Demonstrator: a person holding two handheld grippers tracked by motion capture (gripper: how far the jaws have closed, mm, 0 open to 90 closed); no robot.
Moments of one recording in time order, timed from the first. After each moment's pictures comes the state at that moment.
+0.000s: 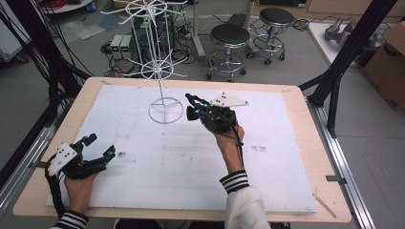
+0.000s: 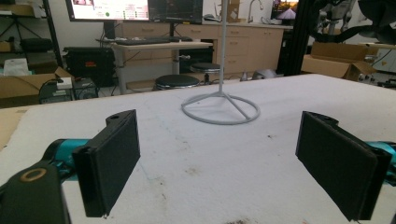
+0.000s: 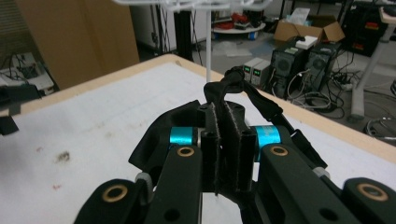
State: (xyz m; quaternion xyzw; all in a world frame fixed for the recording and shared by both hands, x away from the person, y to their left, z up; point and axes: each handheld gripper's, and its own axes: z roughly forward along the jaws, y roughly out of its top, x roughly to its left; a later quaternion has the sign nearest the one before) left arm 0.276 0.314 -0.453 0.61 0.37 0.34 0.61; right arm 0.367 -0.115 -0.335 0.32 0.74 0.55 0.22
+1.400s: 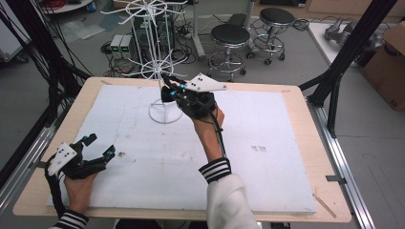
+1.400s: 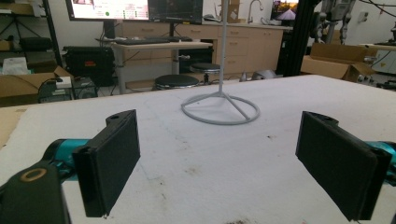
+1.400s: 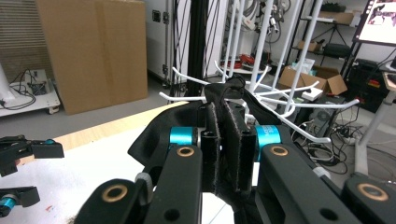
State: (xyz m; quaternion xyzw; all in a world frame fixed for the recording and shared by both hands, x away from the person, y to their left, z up) left arm 0.276 0.315 -0.453 0.61 0.37 0.34 0.61; right arm 0.368 -0.056 -0.281 0.26 0.72 0.59 0.26
